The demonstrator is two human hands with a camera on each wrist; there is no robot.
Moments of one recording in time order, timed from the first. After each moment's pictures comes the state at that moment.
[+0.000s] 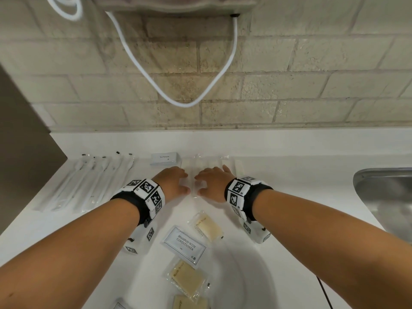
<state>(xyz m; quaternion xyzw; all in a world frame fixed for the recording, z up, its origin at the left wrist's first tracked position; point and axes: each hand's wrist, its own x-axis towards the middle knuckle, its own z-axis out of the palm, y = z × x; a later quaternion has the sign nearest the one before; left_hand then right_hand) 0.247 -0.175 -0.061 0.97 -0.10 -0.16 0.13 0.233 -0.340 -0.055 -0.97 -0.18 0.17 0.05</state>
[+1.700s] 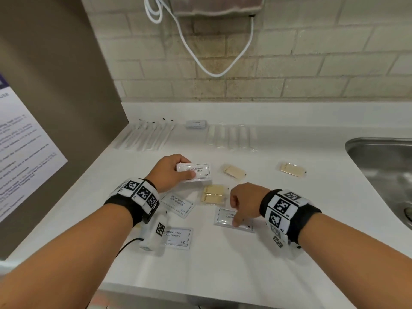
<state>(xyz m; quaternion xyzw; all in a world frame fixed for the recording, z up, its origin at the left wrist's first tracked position) 0.006 -0.124 -0.030 0.89 -0.01 -0.03 0.45 -0.015 -0.358 -0.040 -0.94 -0.17 0.27 0.09</state>
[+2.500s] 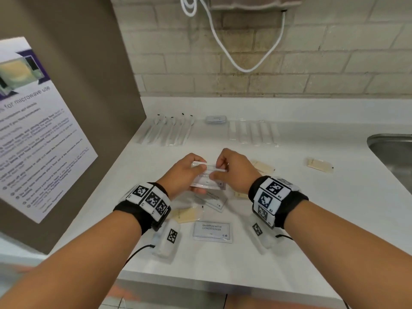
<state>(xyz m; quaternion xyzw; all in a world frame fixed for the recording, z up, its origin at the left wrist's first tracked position) -0.030 -0.073 -0.012 0.77 0.03 -0.14 0.63 -0.008 -0.238 -0.019 -0.91 -0.15 0.03 0.39</state>
